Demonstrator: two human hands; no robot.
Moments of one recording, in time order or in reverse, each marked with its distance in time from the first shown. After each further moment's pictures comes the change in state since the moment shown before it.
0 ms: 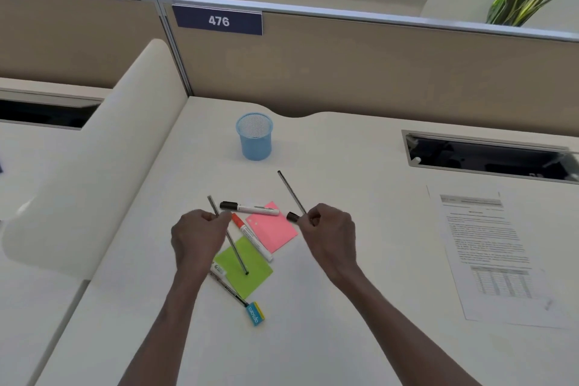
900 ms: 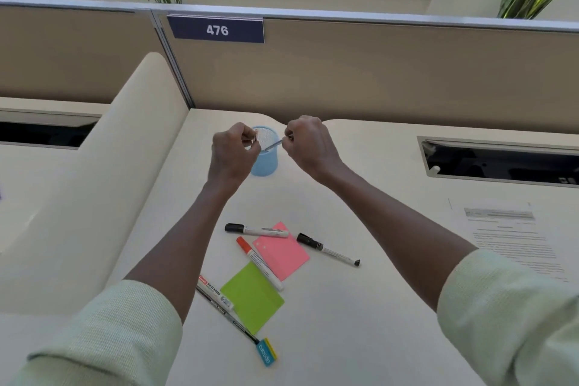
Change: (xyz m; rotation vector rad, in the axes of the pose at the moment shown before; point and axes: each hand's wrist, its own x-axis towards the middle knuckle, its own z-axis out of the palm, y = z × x) left_hand 0.133 0.121 0.037 -0.093 0.092 0.759; right_hand 0.179 -0.095 0.011 -0.162 0.003 -0.451
